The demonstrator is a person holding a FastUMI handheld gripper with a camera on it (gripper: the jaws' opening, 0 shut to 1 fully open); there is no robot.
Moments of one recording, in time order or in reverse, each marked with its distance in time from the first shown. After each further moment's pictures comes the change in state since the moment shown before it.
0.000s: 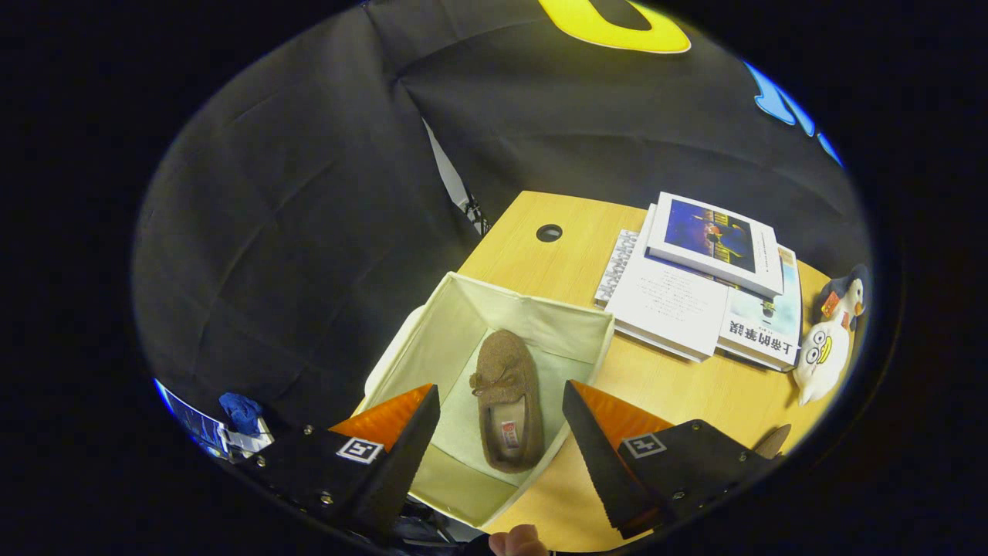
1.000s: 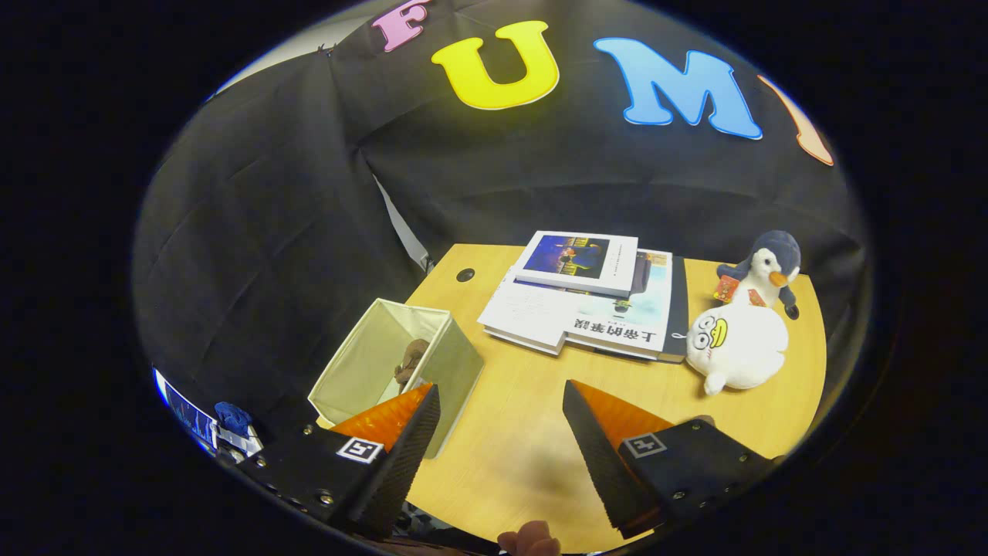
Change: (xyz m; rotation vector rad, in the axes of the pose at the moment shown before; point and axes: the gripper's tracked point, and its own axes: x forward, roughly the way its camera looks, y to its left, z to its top) arm -0.149 -0.164 -0.047 0.061 -0.222 -0.097
